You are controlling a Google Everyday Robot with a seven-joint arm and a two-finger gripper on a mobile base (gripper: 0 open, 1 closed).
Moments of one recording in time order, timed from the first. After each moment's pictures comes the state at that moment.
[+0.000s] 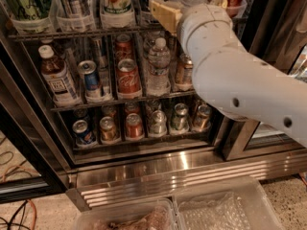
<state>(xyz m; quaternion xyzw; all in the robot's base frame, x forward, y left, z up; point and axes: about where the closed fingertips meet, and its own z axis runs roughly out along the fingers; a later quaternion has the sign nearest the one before) 0.624 -0.078 1.070 -0.07 0.64 0.04 0.76</state>
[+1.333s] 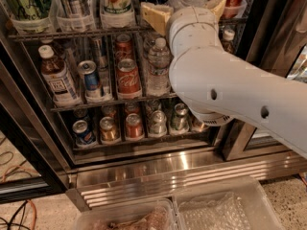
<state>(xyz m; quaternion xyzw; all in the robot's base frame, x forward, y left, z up) 0.626 -0.067 1.063 -0.04 0.65 -0.01 0.76</state>
